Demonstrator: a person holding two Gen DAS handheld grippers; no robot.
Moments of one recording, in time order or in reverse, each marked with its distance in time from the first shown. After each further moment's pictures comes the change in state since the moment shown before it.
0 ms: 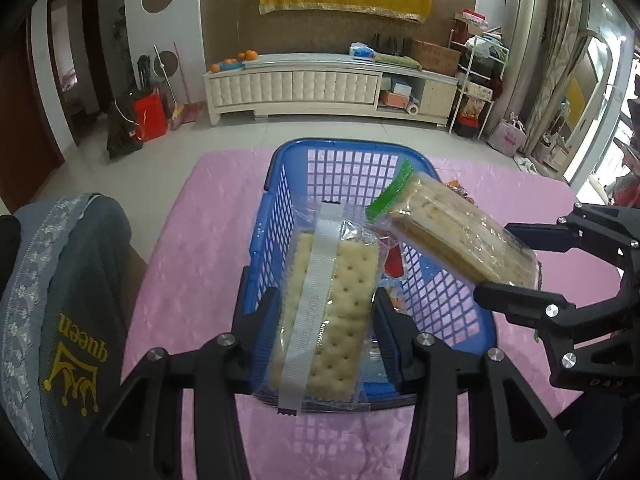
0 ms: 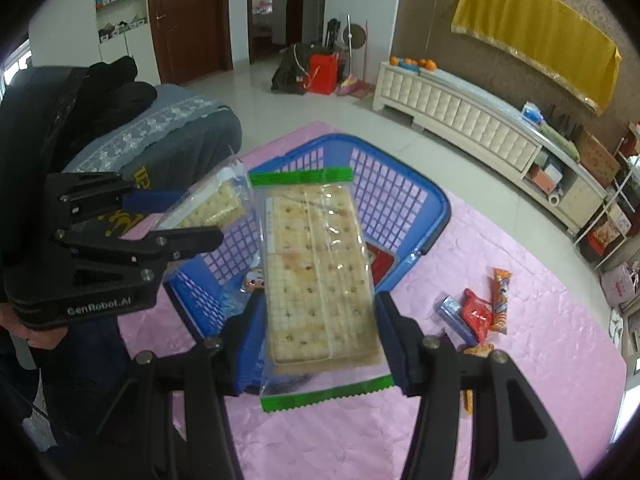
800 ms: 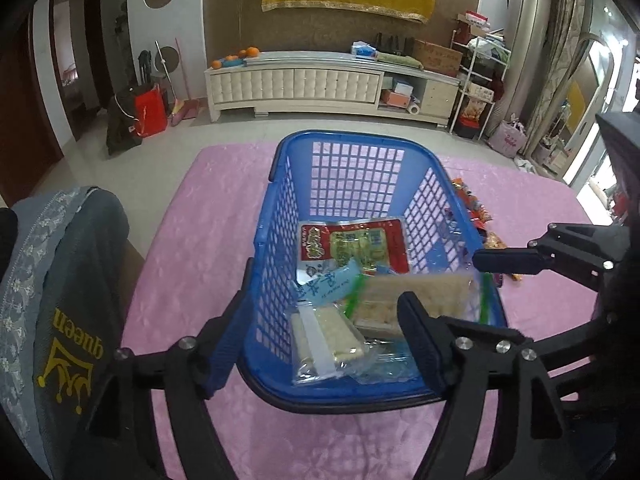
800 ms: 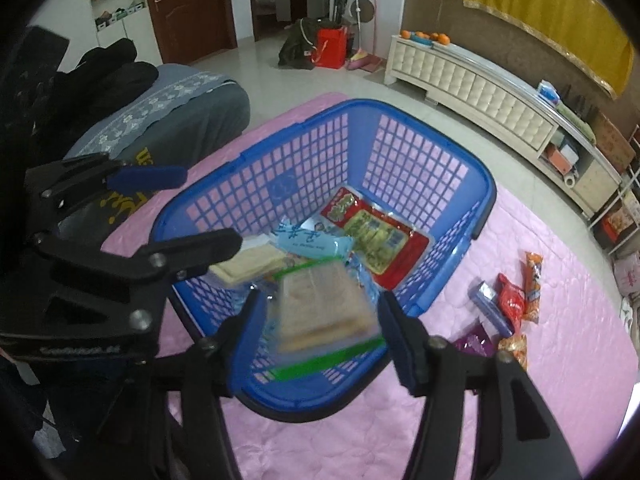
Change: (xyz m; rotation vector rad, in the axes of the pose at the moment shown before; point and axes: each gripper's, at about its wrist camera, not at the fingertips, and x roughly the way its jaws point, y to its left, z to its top) left arm 0.003 0.004 -0.005 -0.018 0.000 -0.010; right arm 0.030 0.018 0.003 0.021 0.085 0.037
